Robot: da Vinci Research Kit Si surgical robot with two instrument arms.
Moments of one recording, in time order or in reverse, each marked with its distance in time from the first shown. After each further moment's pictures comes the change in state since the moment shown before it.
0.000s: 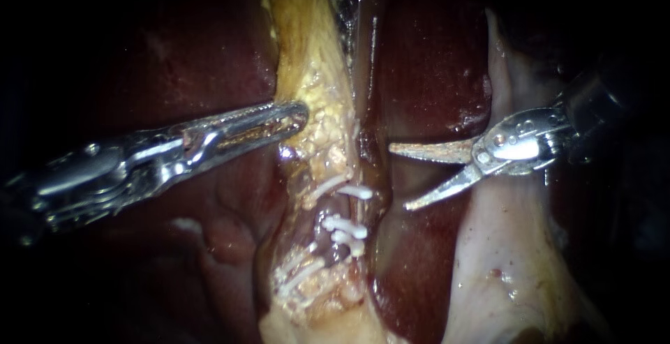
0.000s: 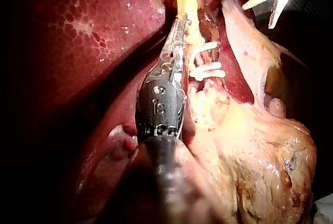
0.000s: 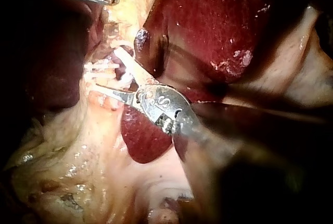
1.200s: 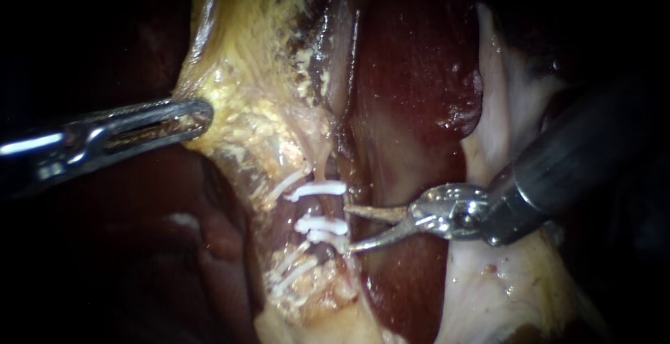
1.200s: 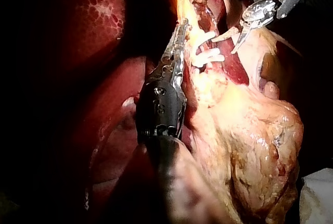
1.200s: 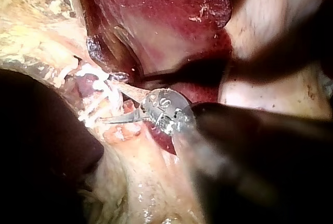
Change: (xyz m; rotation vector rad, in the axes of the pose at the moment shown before) right arm -0.010 -0.002 0.011 0.182 -0.199 0.583; left arm -0.005 -0.001 -0.015 -0.036 -0.080 -0.033
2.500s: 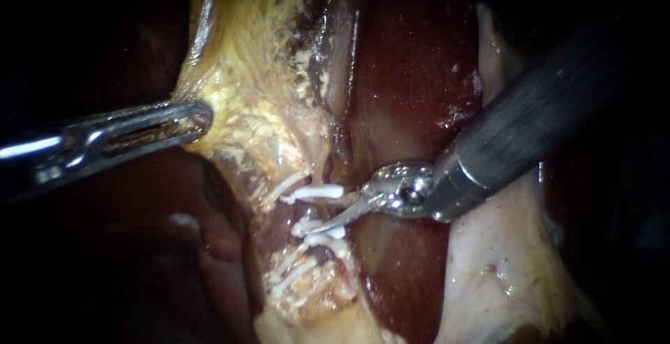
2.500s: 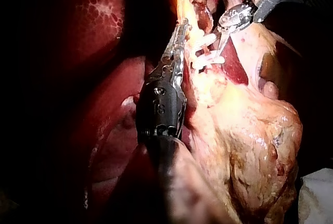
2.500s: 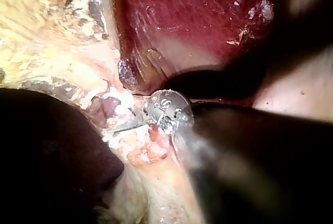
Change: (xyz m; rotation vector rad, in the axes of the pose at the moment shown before) right arm 0.003 0.003 0.005 0.102 -0.026 -0.050; left arm 0.000 0.000 0.000 -0.002 -0.001 0.000
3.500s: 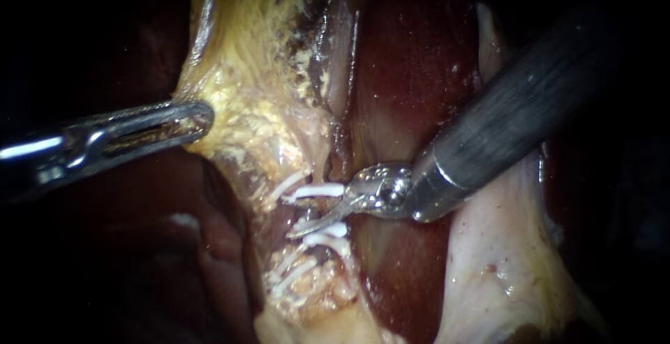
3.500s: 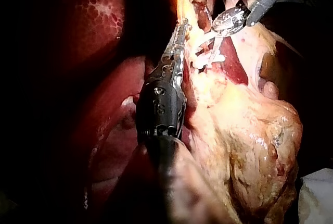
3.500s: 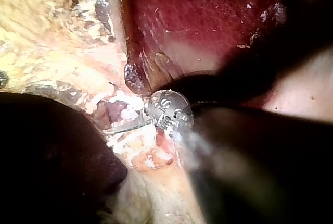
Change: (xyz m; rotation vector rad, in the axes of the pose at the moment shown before) right arm 0.000 0.001 0.001 -0.002 0.009 0.004; left arm 0.000 0.000 0.000 0.000 0.000 0.000
